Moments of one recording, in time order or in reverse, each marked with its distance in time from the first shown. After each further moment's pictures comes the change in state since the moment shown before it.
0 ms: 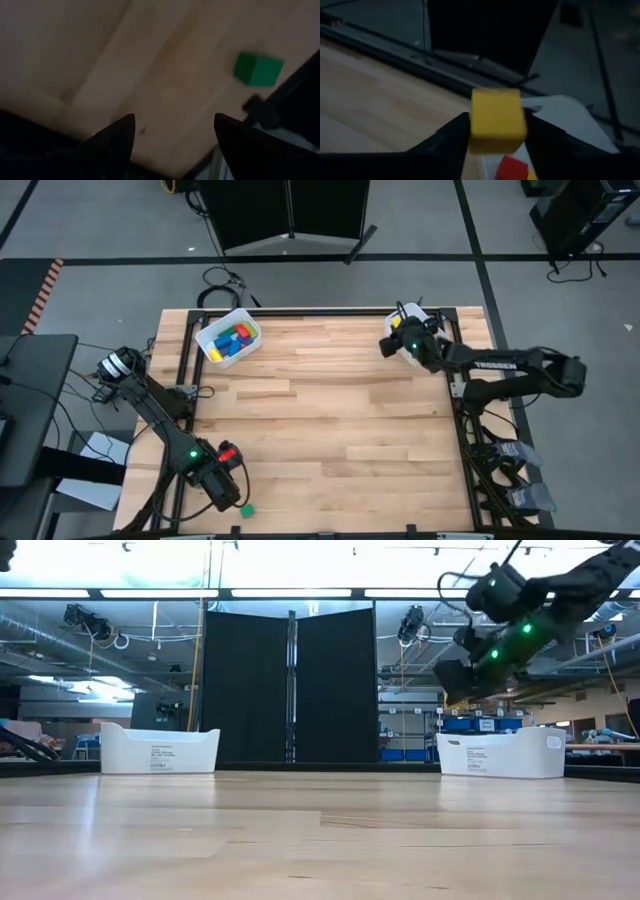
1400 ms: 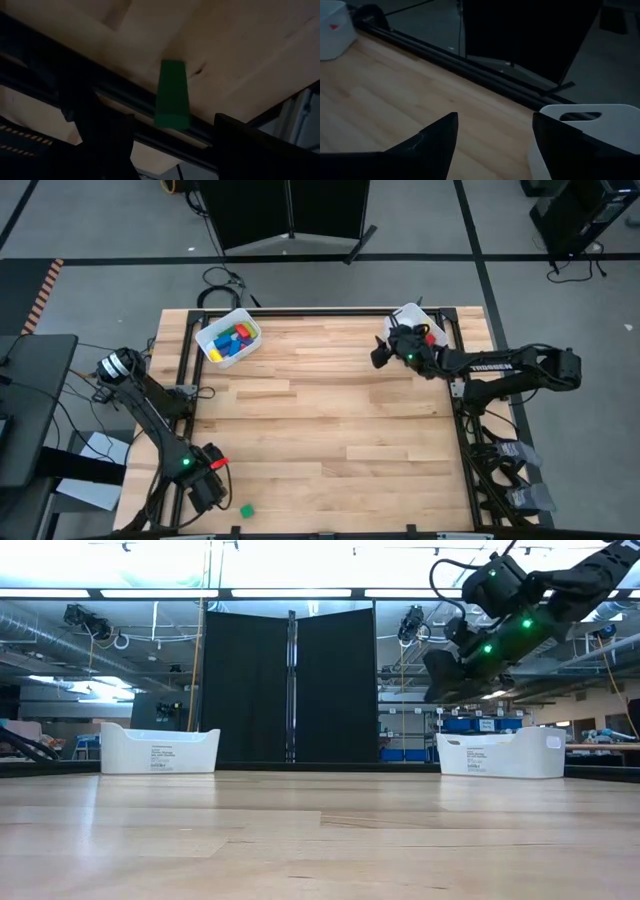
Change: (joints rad) left arm -0.083 0.003 -0.051 -0.133 0.230 -0.029; right arm 0.134 0.054 0.001 0.098 -0.046 0.032
